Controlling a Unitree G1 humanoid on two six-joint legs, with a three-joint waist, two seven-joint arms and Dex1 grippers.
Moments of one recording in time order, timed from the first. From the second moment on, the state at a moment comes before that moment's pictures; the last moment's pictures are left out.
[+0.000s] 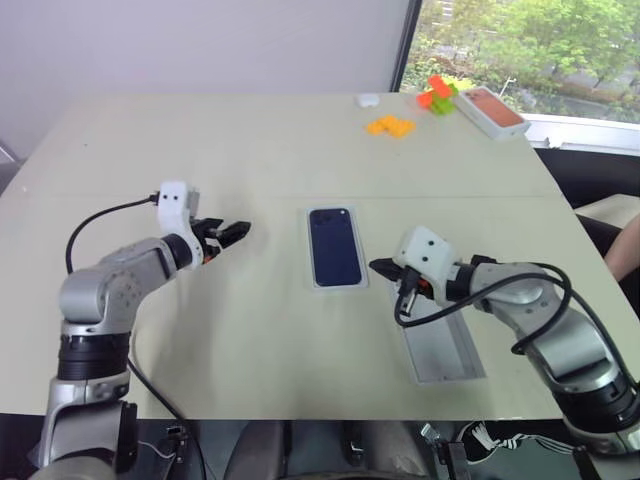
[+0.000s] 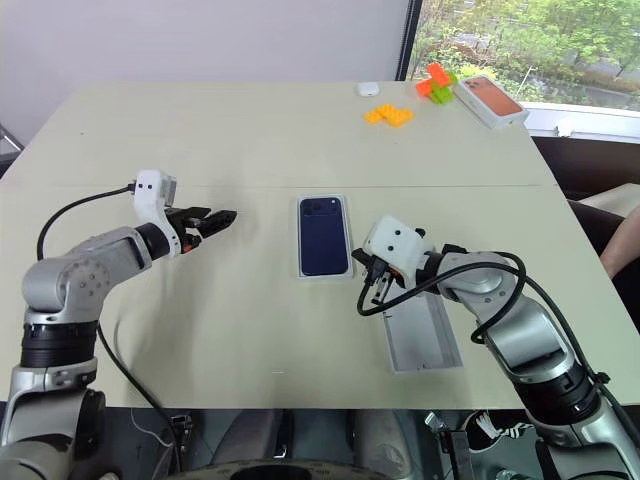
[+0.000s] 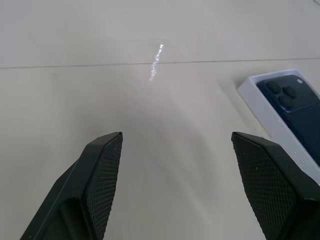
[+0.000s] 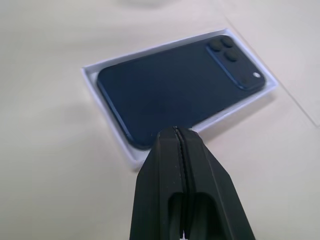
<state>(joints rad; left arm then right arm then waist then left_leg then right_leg) -0.42 0.55 0.18 -0.06 -0.63 0.87 -0.36 -0.32 -0.72 0.17 -0.49 0.18 0.68 0.73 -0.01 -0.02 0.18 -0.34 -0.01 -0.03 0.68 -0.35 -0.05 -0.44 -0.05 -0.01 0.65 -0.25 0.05</state>
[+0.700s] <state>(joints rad) -0.39 0.39 -0.02 -0.21 -0.46 0.88 -0.28 -0.50 -0.63 0.29 -0.21 0.02 0.65 0.63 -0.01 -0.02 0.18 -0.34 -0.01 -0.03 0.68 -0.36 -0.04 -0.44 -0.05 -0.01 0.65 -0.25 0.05</state>
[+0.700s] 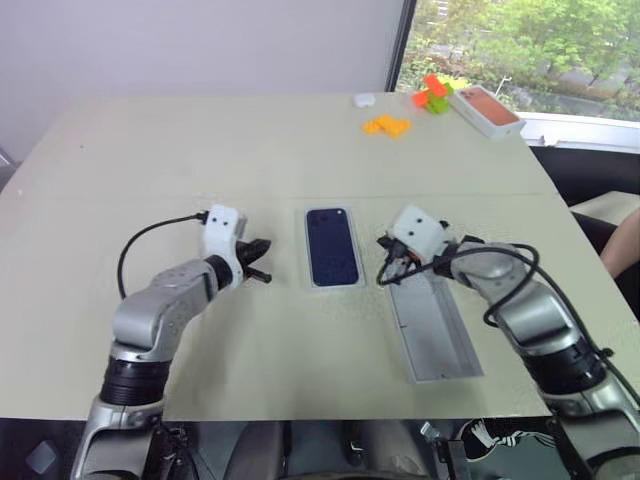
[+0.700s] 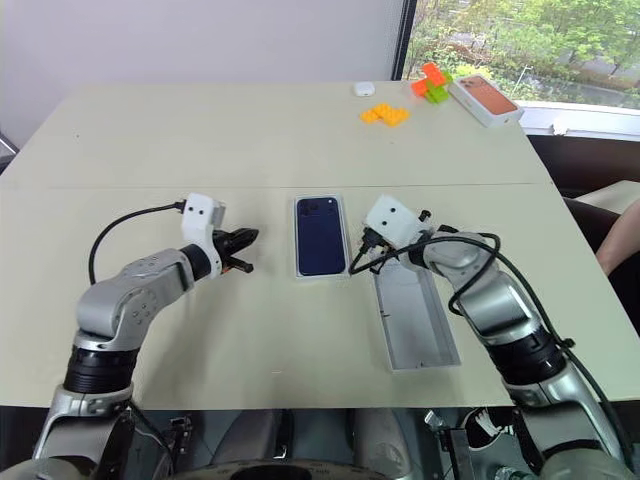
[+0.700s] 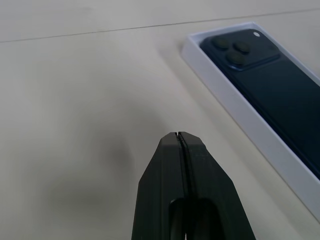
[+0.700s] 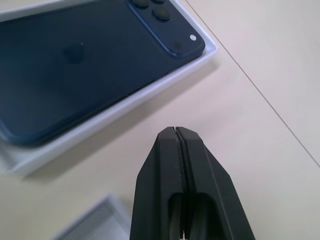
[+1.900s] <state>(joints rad) -0.31 0.46 -0.12 -0.45 -0.50 1.16 -0.48 -0.37 -0.64 0.34 -0.40 -0.05 0.69 0.80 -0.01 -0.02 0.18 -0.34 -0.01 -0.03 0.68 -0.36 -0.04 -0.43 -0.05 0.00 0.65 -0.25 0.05</state>
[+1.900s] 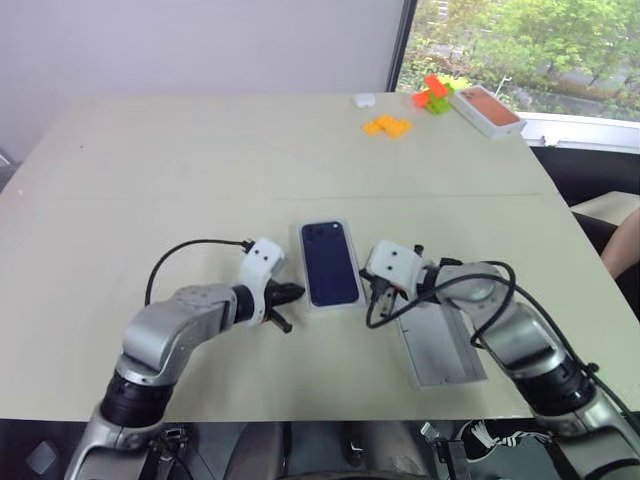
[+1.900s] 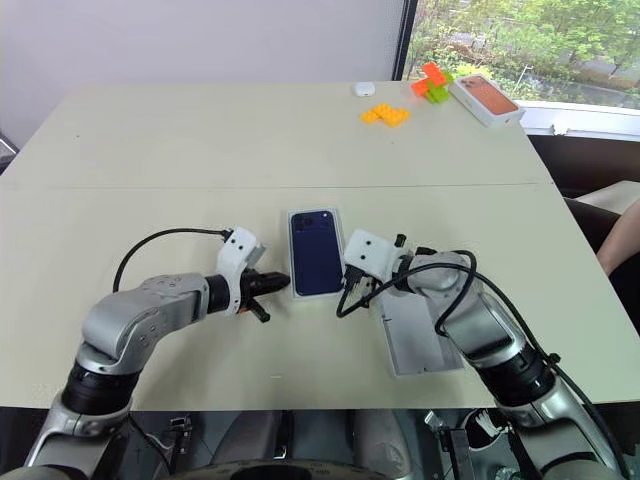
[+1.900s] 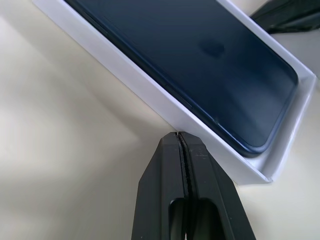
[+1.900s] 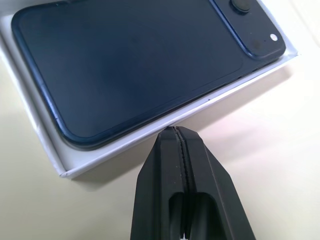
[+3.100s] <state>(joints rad) -0.15 0.60 0.06 -0.57 -0.66 1.07 -0.62 -0.30 -0.76 -0.03 -0.66 0.27 1.03 0.86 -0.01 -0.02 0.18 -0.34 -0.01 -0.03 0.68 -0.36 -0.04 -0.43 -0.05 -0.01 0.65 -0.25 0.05</state>
